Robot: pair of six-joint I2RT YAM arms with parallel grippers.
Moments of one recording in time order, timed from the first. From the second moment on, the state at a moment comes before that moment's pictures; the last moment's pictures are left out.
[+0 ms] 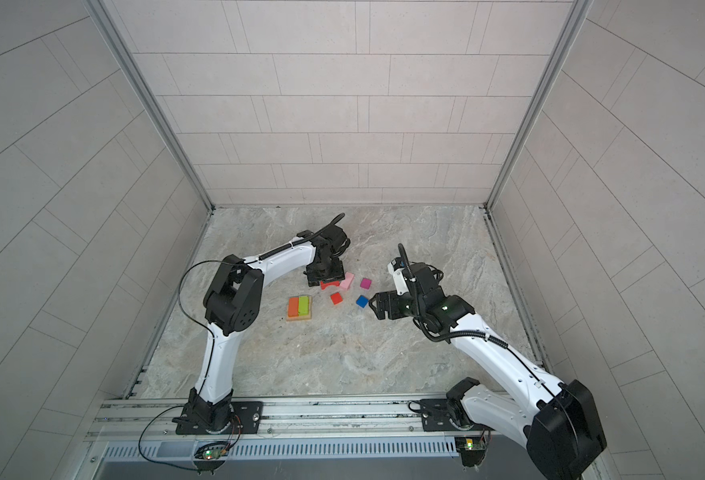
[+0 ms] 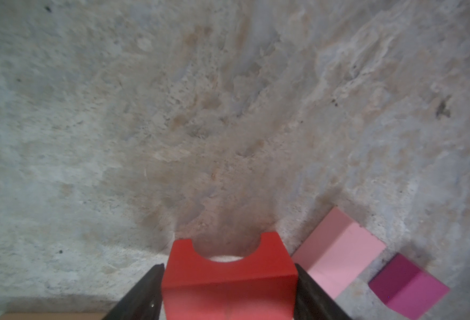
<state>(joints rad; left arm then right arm) -0.58 2.18 1.71 -0.92 -0.04 -0.78 0.48 1.05 0.74 -0.48 -0.19 0.36</state>
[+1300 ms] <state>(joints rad) -0.57 1.78 1.37 -1.05 -0.10 -0.58 0.47 1.06 0.74 -0.48 -0.21 0.36</state>
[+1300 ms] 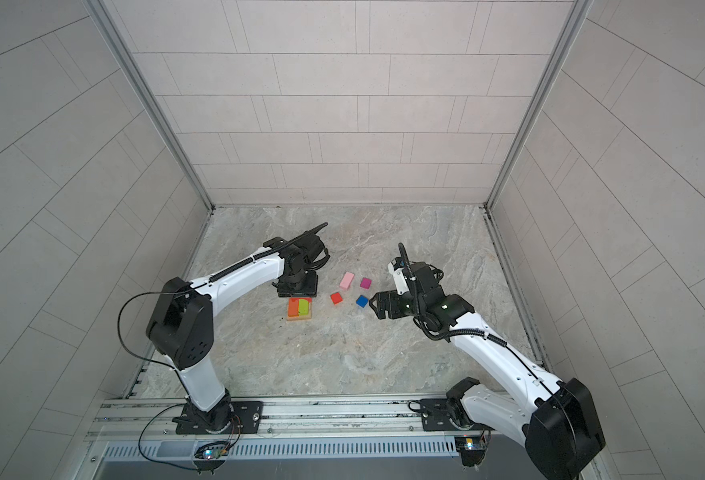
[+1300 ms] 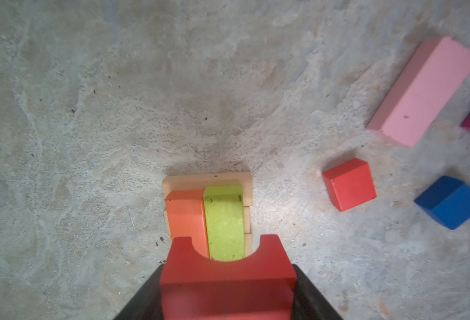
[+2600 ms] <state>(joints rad) -0.50 1.69 1.18 -0.85 -0.05 -0.59 0.47 1.15 0.78 -0.45 -0.26 0.38</state>
